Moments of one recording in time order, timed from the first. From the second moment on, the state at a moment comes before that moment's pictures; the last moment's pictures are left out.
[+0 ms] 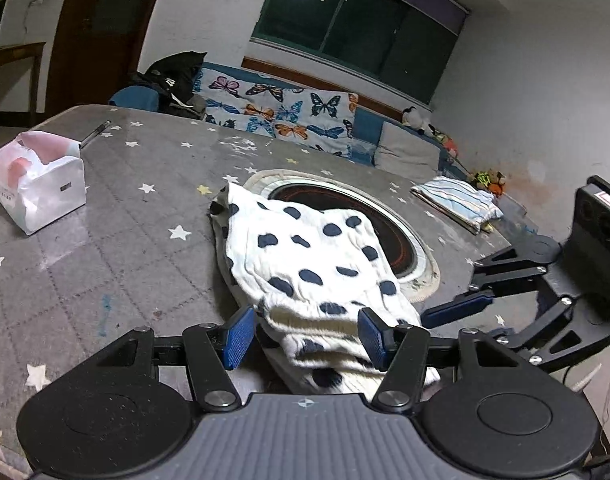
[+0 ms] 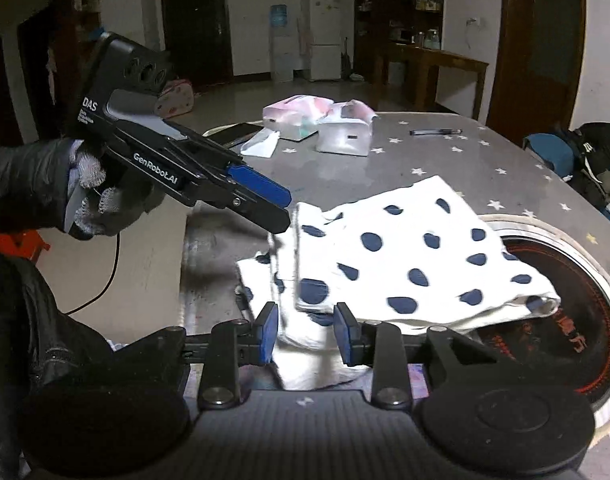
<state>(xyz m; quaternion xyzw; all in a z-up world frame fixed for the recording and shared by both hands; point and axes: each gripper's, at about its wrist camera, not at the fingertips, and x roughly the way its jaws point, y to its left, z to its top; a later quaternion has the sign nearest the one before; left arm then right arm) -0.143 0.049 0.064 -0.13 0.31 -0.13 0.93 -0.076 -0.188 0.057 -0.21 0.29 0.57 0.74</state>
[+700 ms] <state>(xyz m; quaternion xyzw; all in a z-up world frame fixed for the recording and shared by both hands) -0.162 0.041 0.066 -0.11 0.29 -0.15 0.94 -0.095 -0.195 0.059 -0.25 0.26 0.56 0.74</state>
